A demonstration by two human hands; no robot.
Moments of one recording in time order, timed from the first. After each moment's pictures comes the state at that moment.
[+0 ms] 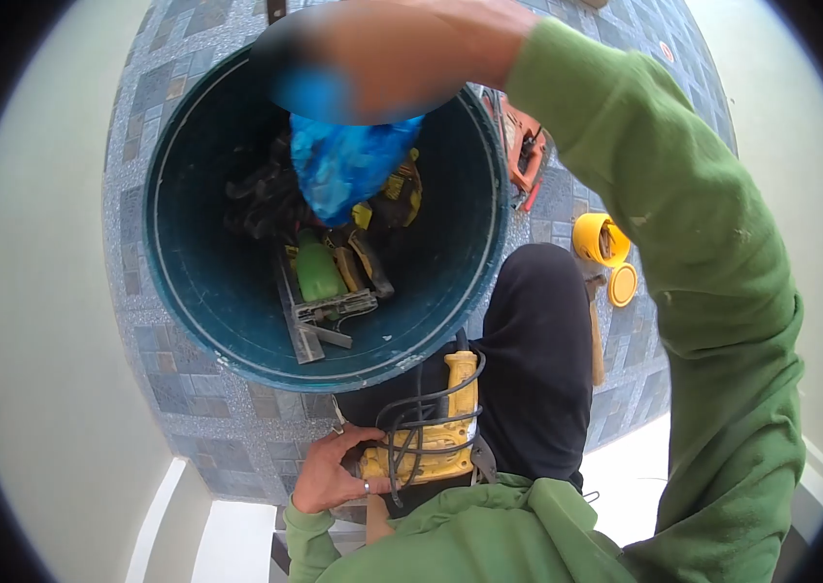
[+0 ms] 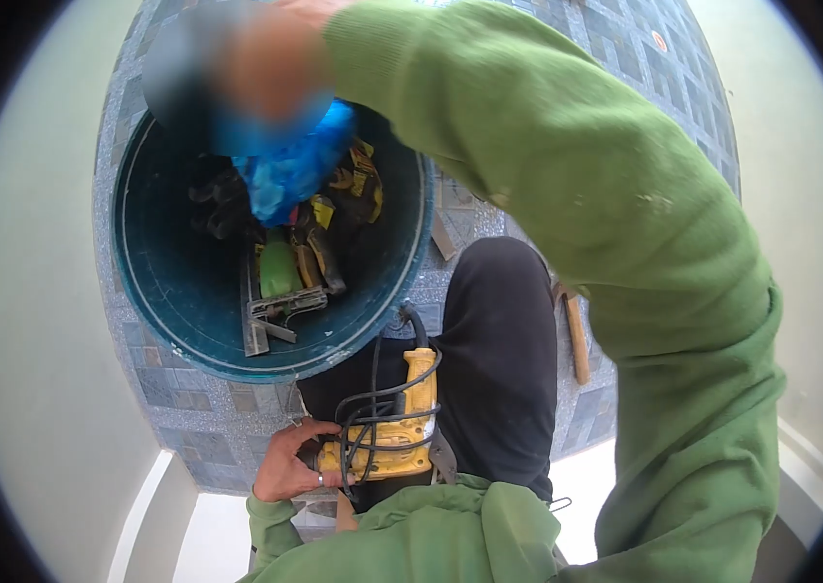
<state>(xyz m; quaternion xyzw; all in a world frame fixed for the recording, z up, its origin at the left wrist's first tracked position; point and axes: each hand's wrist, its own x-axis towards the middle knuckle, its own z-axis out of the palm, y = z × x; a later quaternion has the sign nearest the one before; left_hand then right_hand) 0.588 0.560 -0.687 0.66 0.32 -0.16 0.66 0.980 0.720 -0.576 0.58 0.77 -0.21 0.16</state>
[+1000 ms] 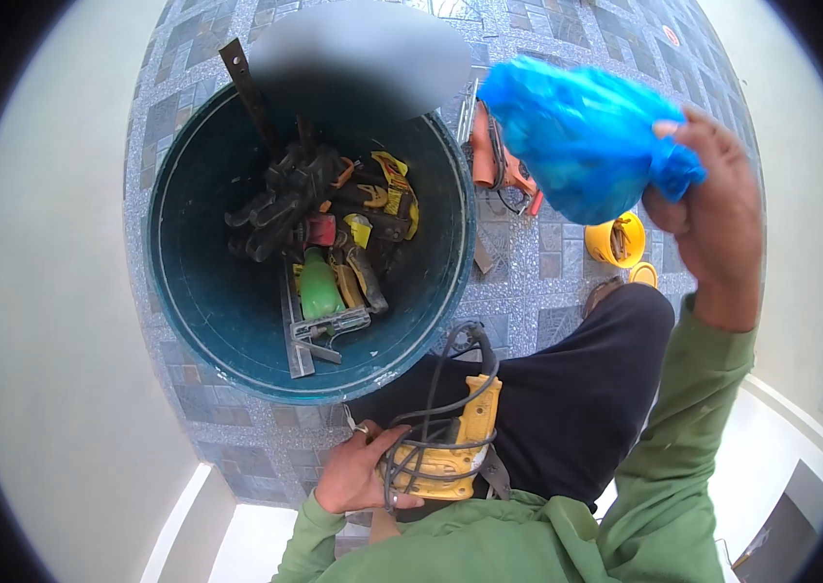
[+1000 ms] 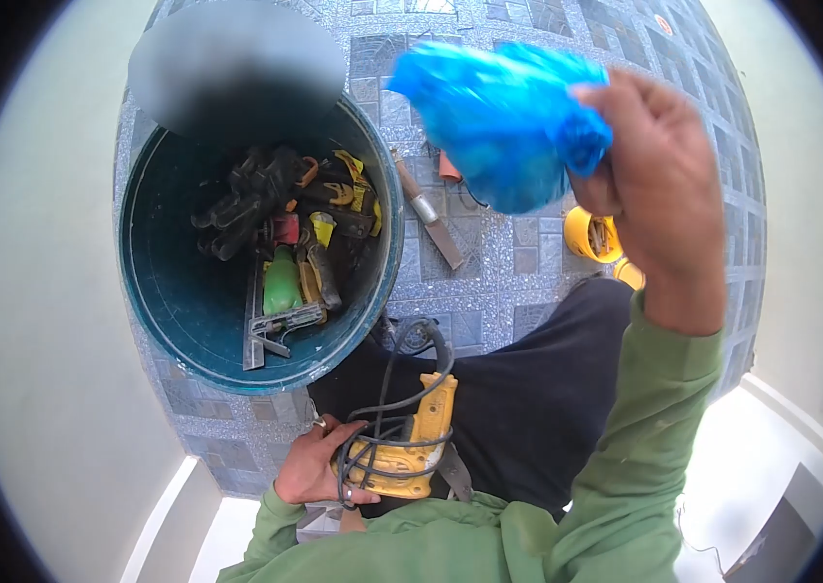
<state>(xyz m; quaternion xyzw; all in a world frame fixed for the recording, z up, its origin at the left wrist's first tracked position) 0.622 0.550 -0.690 0.79 0.21 -0.23 0.53 1.047 0.485 -0.575 0.66 0.18 -0.39 -0.62</state>
